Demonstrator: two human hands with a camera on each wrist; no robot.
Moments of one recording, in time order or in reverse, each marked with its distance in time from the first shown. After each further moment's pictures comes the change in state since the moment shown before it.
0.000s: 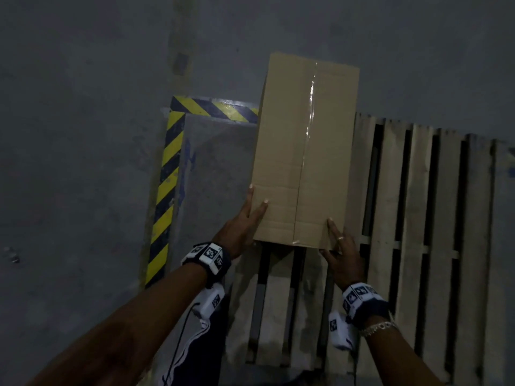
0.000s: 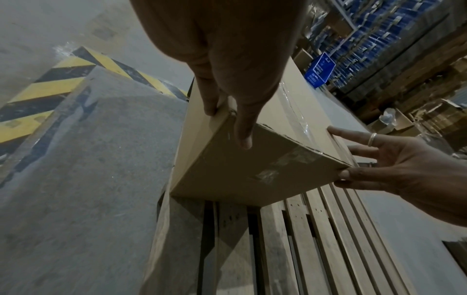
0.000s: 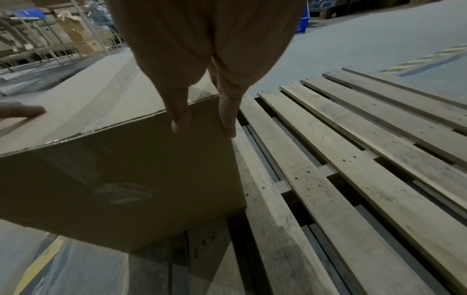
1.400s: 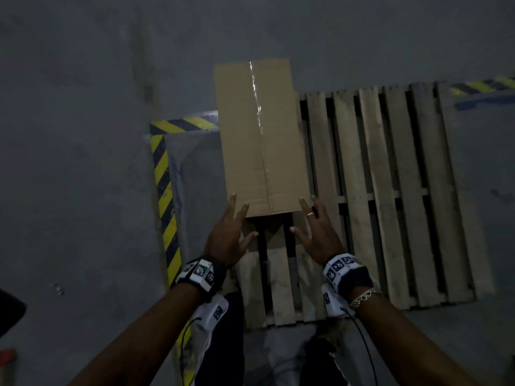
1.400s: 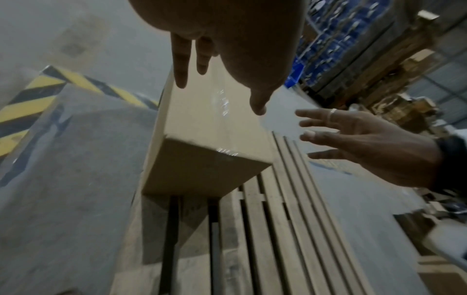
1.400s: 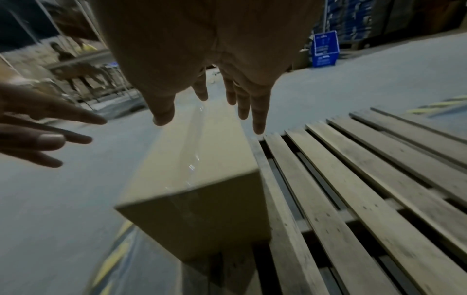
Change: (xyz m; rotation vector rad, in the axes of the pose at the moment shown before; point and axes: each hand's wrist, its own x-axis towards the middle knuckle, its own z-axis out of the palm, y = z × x) left_hand -0.094 0.097 -0.044 0.051 0.151 0.067; right_hand -0.091 -0.093 -0.059 -0.146 -0.019 -0.049
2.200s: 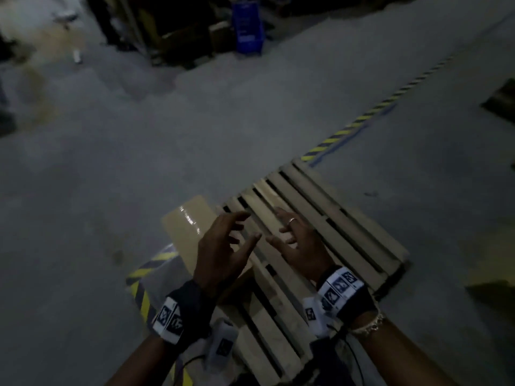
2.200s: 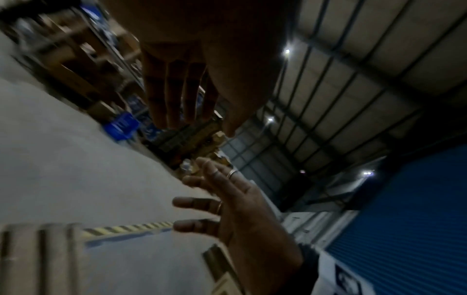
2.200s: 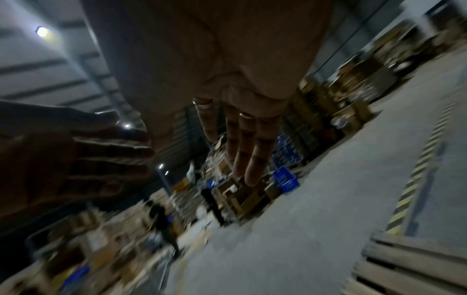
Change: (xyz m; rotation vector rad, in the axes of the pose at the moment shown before) left_hand -0.110 0.360 -0.310 -0.340 0.174 0.610; right_hand -0.257 -0.188 -0.300 0.442 0.635 -0.072
